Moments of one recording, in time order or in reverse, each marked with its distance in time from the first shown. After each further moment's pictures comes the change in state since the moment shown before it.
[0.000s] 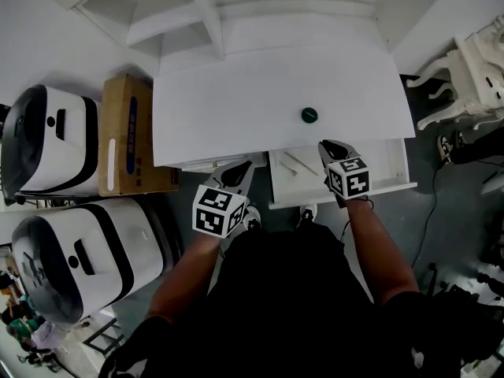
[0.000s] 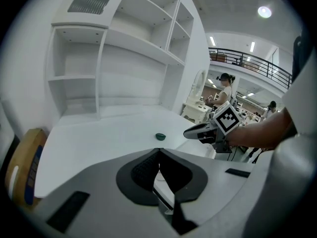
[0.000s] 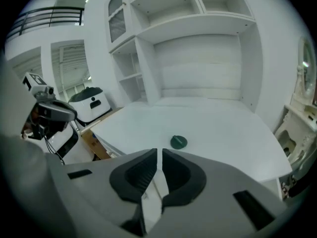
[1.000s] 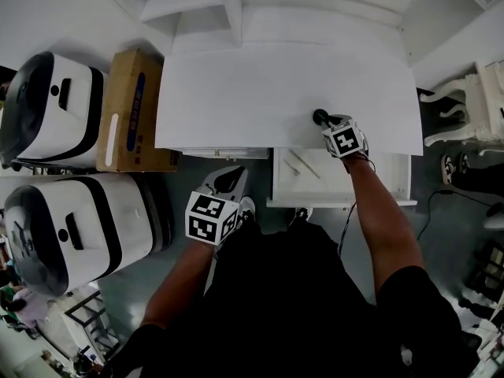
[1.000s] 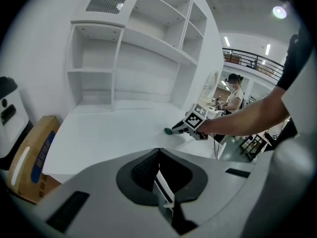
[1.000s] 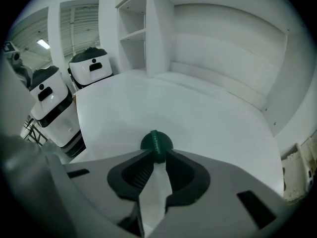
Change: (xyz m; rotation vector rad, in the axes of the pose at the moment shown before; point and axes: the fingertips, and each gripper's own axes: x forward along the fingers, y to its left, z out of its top) left arm -0.019 0.012 -0.028 -0.108 0.020 0.105; right arm 0.124 -0.060 -0.007 -0.310 0.270 -0.001
